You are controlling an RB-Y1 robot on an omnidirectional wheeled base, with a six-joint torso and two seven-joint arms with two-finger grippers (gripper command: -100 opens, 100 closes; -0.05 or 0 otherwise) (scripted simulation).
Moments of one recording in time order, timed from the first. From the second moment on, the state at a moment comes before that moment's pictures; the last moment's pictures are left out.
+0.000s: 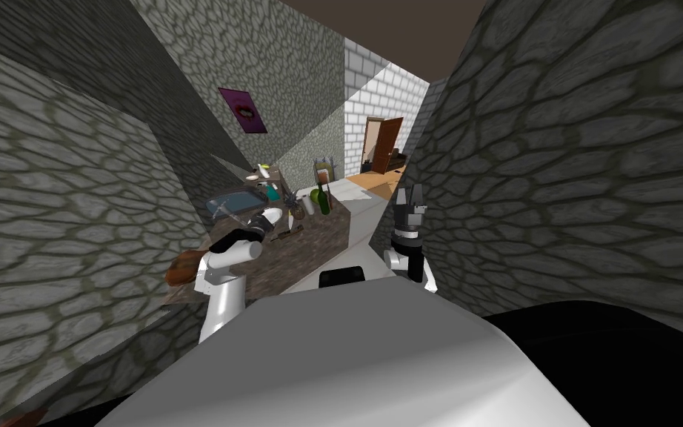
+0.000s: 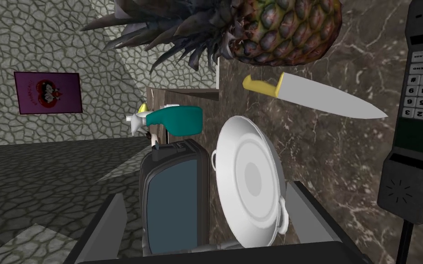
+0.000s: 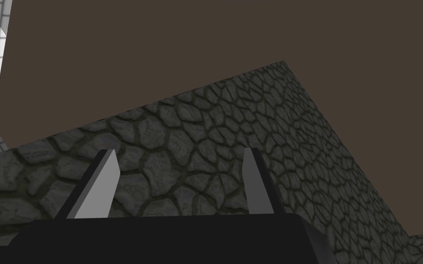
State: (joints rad) left arm 0.07 0.33 0.31 -2.06 0.26 0.77 0.23; right arm 0.46 0.01 -0.01 -2.32 0.08 -0.62 0.09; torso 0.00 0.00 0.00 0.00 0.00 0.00
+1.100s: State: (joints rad) left arm 0.01 0.39 0.37 -1.98 0.35 1.07 0.28; right arm 0.46 0.01 -0.01 -2.32 0.08 -0.62 0.09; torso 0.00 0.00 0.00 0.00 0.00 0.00
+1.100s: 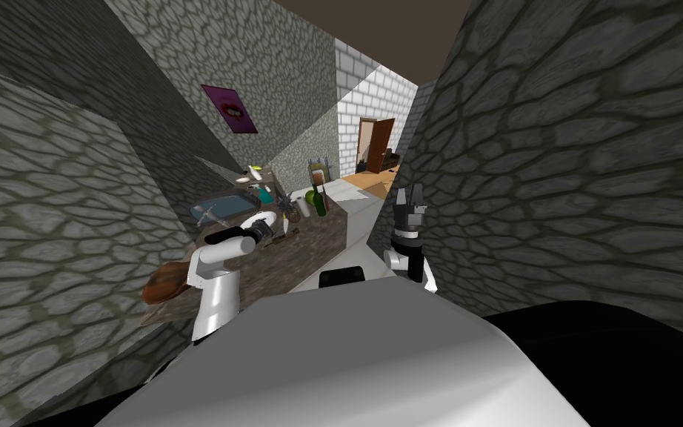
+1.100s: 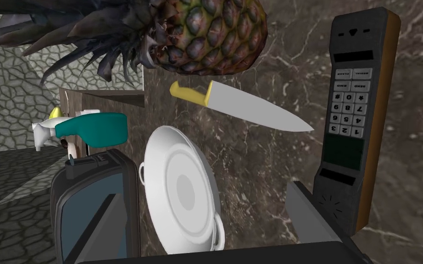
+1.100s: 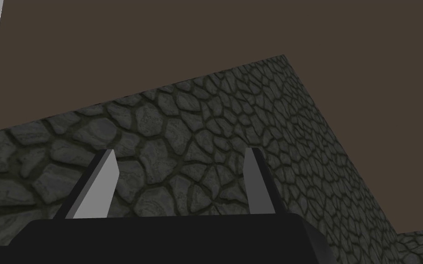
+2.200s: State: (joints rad) left arm -0.04 0.46 0.40 -1.90 0.43 1.35 0.33; right arm 0.46 0.01 -0.01 -2.32 0.08 -0.62 0.09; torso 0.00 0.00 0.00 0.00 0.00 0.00
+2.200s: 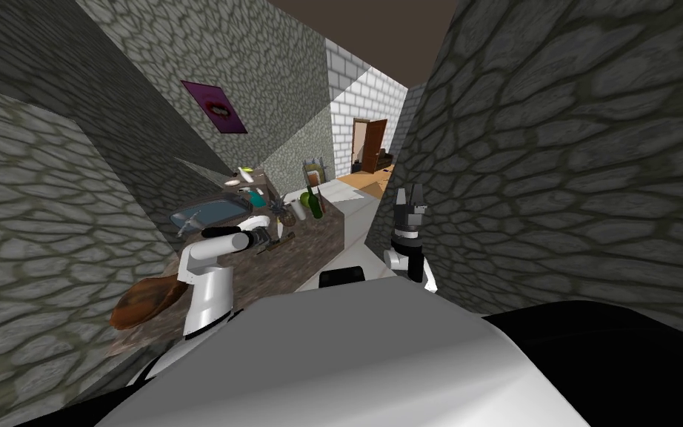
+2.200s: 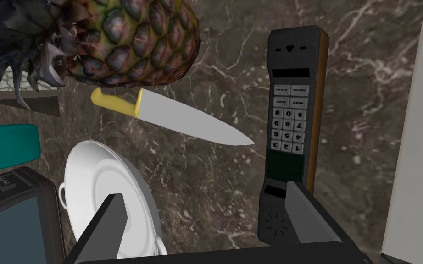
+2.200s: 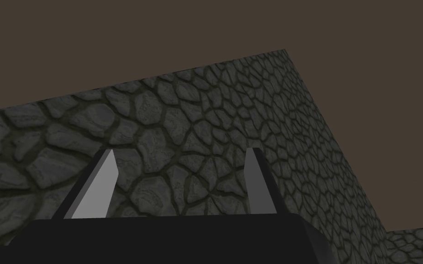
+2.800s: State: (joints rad) left arm -0.06 0.50 0.41 -1.85 0.47 1.51 0.36; right arm 0.46 0.01 -0.01 -2.32 0.08 -0.62 0.09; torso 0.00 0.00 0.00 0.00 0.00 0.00
